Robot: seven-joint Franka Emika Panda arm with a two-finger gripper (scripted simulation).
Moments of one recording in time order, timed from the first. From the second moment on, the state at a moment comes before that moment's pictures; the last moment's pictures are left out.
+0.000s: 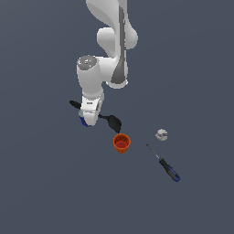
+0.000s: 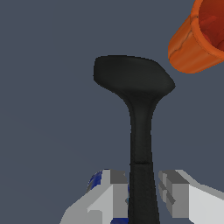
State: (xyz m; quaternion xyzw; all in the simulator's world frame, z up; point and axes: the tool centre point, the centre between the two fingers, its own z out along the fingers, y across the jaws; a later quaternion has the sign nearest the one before) arm -0.096 -0.103 0.123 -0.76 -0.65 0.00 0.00
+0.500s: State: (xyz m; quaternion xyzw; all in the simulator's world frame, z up) arm -0.059 -0.090 0.191 -0.76 -0.65 0.00 0.00
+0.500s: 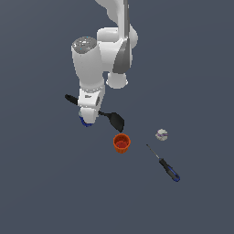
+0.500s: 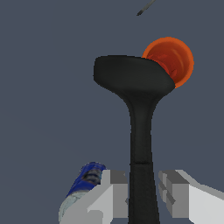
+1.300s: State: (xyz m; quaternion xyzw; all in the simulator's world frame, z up) arm 0.016 -0.064 0.322 -0.76 -0.65 0.00 0.00
